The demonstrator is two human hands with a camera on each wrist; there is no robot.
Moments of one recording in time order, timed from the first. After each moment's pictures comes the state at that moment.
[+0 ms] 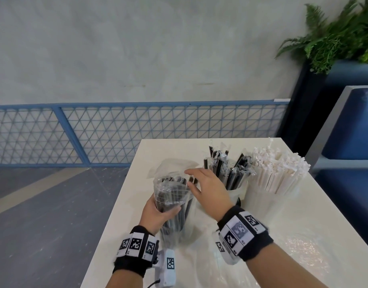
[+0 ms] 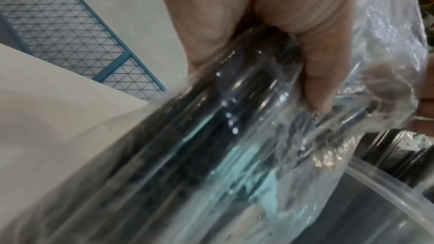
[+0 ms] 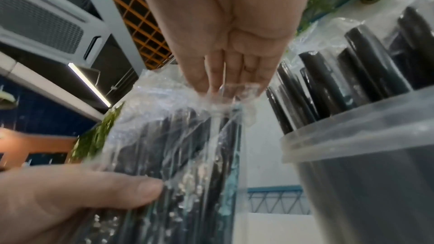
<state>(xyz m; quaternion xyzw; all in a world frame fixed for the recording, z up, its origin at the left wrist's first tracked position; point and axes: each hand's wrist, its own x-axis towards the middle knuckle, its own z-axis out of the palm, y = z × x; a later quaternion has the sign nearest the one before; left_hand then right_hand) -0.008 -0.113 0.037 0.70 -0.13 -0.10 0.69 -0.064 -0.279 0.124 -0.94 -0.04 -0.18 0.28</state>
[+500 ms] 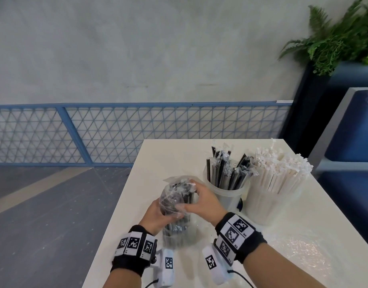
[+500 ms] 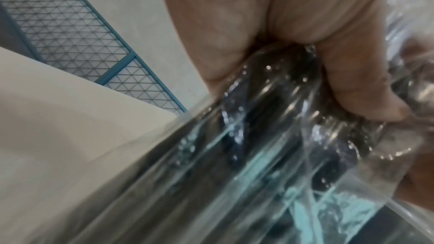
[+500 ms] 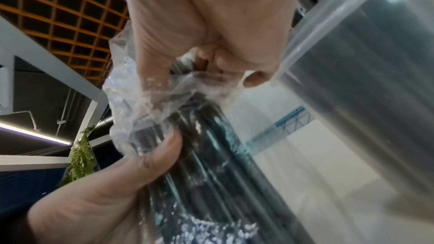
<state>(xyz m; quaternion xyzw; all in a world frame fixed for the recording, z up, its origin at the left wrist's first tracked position) -0.010 -0.107 0.041 0.74 -0.18 -0.17 0.63 -0.064 -0.267 0.095 -0.83 -0.01 -0.04 0.55</state>
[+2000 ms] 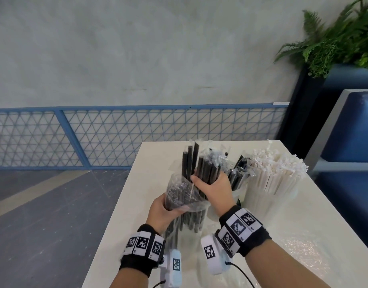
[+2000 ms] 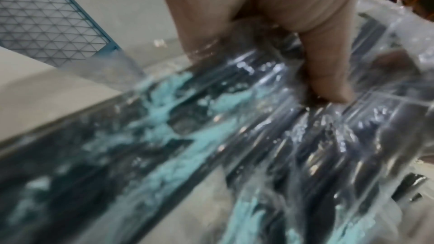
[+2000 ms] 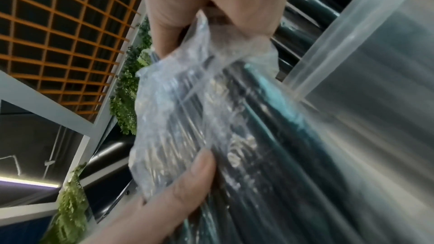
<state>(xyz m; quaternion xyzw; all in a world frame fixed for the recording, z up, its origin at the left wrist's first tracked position) -0.017 -0.127 0.051 0.72 -0.16 -0.10 0.66 -0.065 -0.283 0.125 -0.73 0.11 -0.23 0.64</state>
